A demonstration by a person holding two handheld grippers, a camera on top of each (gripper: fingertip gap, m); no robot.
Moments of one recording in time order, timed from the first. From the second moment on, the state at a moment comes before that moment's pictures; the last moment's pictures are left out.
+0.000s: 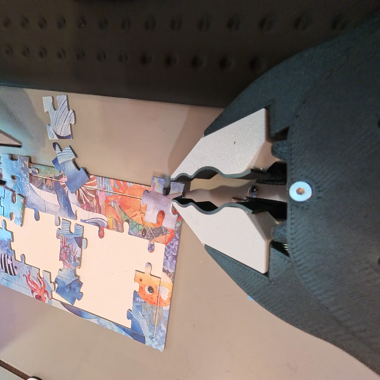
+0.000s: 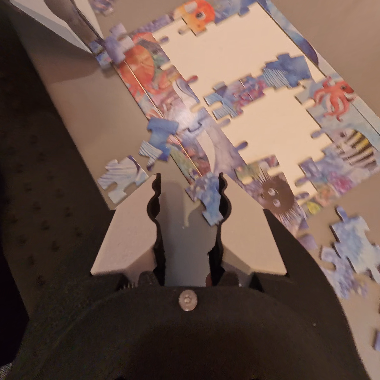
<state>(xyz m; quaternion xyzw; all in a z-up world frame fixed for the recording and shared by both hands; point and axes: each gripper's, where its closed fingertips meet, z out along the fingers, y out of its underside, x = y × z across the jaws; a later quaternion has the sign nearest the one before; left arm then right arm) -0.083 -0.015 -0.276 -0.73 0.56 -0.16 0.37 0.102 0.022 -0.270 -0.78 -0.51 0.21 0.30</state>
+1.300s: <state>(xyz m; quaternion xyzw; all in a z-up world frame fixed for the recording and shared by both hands) -0.096 -0.021 -0.273 -0.74 0.53 -0.15 0.37 0.222 0.045 -0.290 -0.87 -0.39 0.12 0.28</state>
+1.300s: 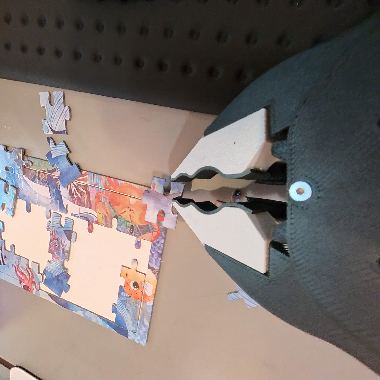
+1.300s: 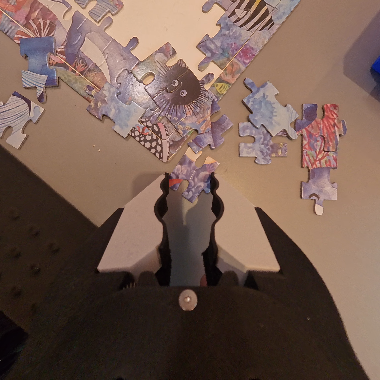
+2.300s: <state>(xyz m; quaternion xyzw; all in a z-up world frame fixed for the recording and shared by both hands) -0.113 -0.040 -0.282 -0.76 0.53 -0.15 0.35 0.220 0.024 -0.290 -0.89 -0.38 0.11 0.25</state>
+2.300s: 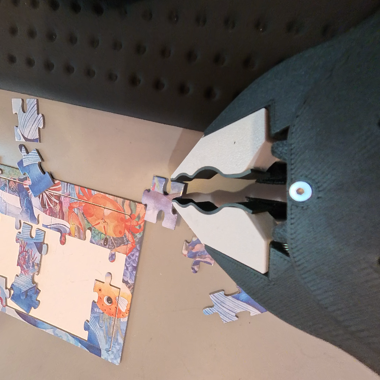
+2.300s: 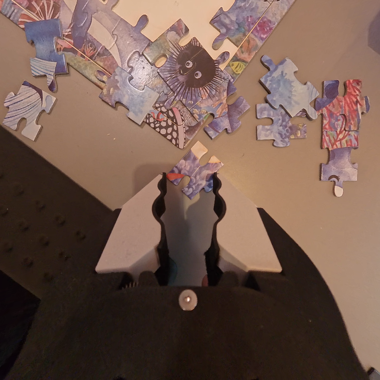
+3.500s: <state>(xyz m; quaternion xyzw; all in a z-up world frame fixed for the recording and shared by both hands) -0.140 -0.041 -0.281 -0.79 0.49 -0.15 0.34 0.215 0.013 -0.274 -0.85 -0.44 0.13 0.25</state>
